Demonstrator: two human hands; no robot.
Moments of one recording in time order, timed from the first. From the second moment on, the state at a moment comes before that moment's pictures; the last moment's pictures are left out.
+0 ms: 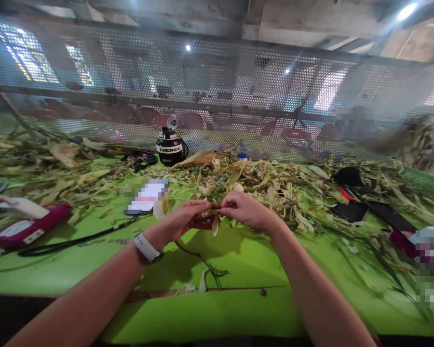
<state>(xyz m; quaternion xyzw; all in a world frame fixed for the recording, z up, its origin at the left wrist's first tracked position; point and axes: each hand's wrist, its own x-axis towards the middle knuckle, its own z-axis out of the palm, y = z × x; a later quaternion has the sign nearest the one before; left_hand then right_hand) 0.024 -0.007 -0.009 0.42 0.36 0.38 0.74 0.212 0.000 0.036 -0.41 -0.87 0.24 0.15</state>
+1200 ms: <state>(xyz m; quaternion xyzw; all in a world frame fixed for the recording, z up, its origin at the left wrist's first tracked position) 0.021 -0.004 -0.004 0.44 0.35 0.45 0.69 0.196 0.001 0.015 -0.33 -0.85 0.04 0.41</state>
